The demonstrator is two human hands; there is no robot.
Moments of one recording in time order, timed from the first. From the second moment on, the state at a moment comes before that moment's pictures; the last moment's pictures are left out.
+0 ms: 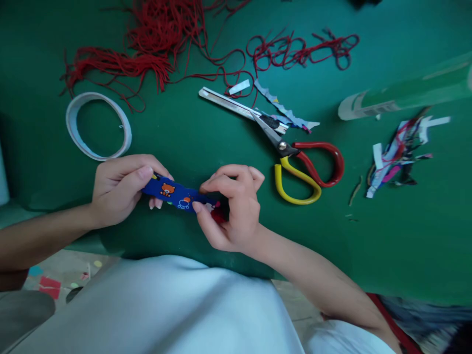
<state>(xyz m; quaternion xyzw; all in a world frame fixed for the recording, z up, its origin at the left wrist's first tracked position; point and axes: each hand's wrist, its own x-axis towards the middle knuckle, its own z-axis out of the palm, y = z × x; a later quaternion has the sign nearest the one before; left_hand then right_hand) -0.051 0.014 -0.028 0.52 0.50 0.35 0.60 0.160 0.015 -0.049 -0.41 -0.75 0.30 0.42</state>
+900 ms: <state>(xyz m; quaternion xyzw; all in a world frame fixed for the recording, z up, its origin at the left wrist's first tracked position) -0.049 0.017 -0.029 0.69 0.50 0.30 0.43 0.164 0.020 -0.050 -0.48 -0.74 0.21 0.43</state>
